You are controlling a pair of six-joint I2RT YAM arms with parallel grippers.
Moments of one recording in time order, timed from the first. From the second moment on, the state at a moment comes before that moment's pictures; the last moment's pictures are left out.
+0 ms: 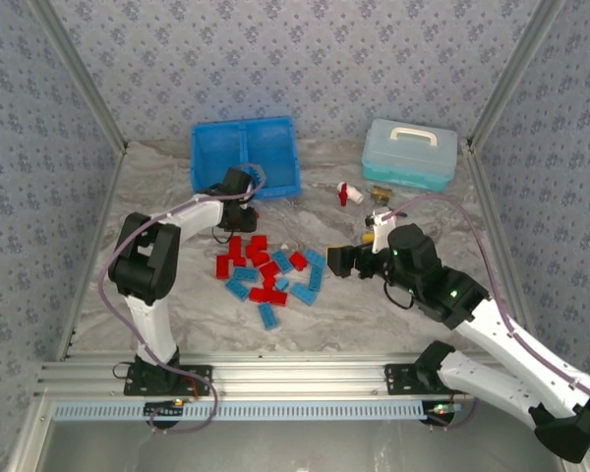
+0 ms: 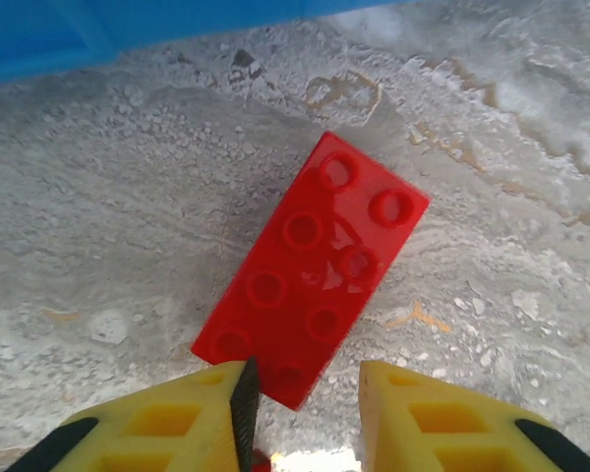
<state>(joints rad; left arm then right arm) -0.40 1.93 1.30 -0.50 -0.04 -0.31 0.74 0.80 0.83 -0.49 0.04 0.41</state>
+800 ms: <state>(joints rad) -0.40 1.97 1.38 -0.47 -0.08 -0.17 0.74 0.81 0.84 -0.52 0.06 0.44</state>
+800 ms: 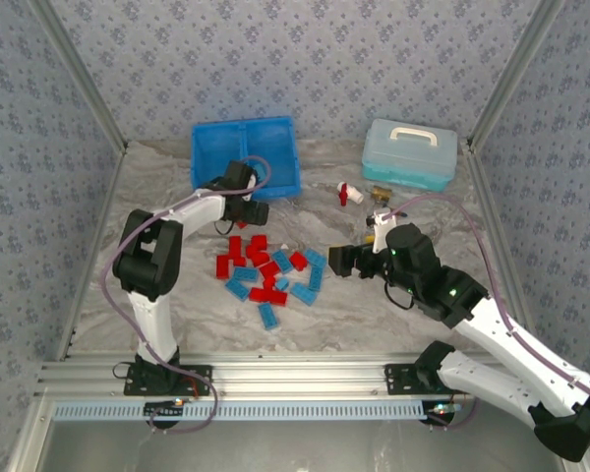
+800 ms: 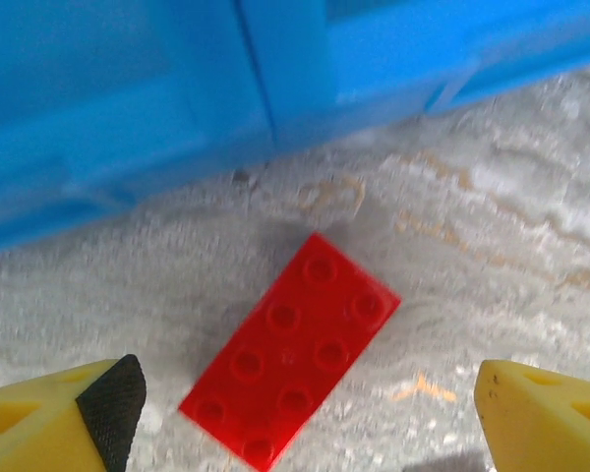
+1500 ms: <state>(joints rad) -0.42 1.87 1.26 -0.44 -0.03 -0.18 0.74 0.83 0.84 -0.53 0.07 0.47</state>
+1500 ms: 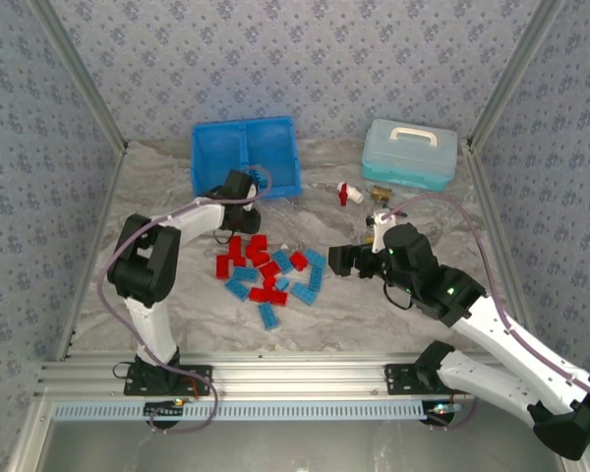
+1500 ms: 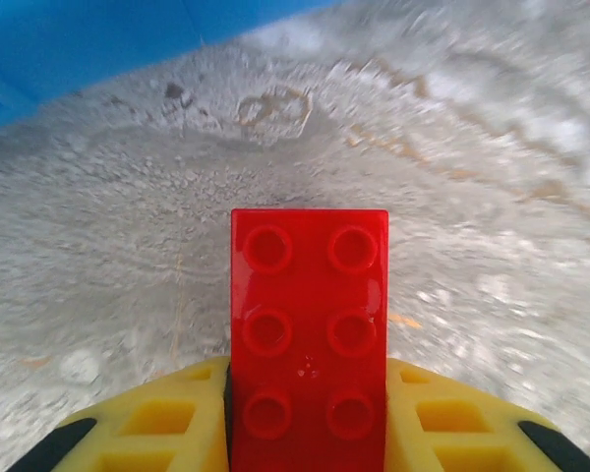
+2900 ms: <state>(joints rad) -0.22 2.03 1.80 -0.62 -0.12 -0.27 0.76 0.82 0.86 -0.58 0.09 0.54</state>
